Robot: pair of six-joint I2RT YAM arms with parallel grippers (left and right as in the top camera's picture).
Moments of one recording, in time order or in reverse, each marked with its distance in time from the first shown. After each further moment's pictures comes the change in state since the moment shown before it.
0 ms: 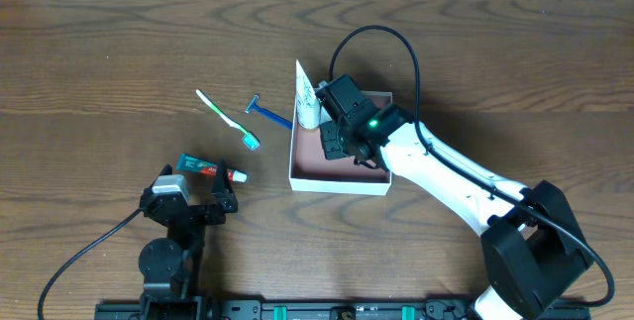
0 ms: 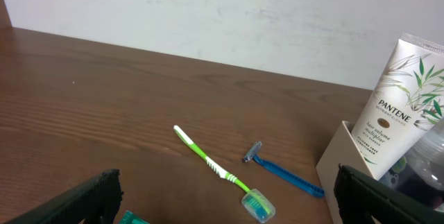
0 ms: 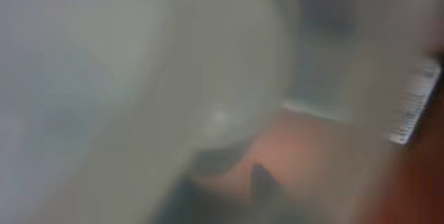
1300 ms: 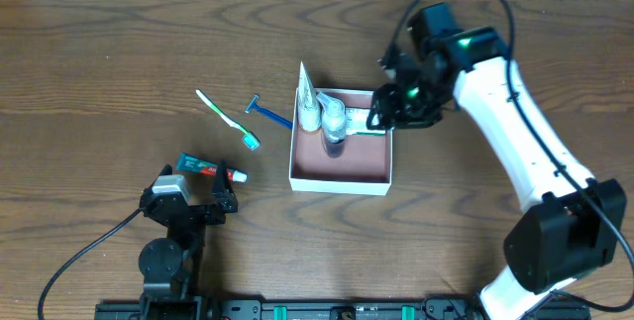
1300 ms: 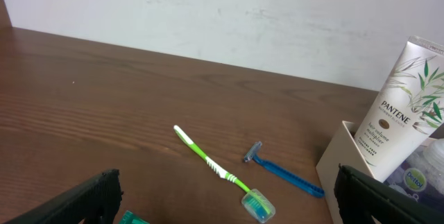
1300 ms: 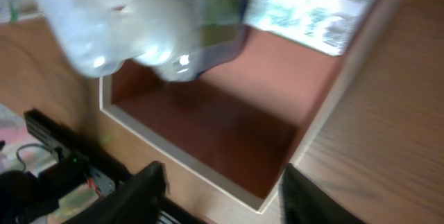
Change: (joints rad) left arm 0.000 0.000 0.000 0.000 0.000 0.000; right arm -0.347 0.027 0.361 -0.625 -0.500 -0.337
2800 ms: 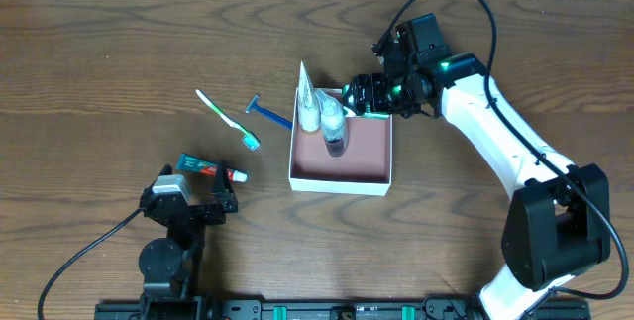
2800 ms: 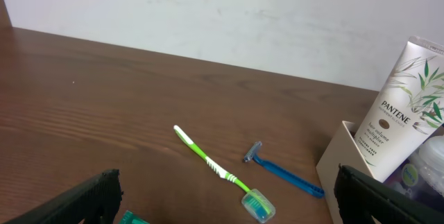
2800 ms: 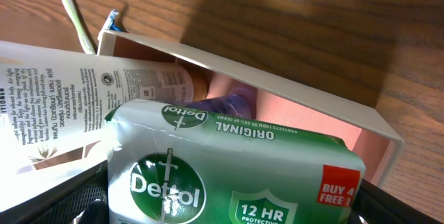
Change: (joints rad) left arm 0.000 0.000 0.000 0.000 0.000 0.000; right arm 0.000 0.014 -0.208 0.535 0.028 0.157
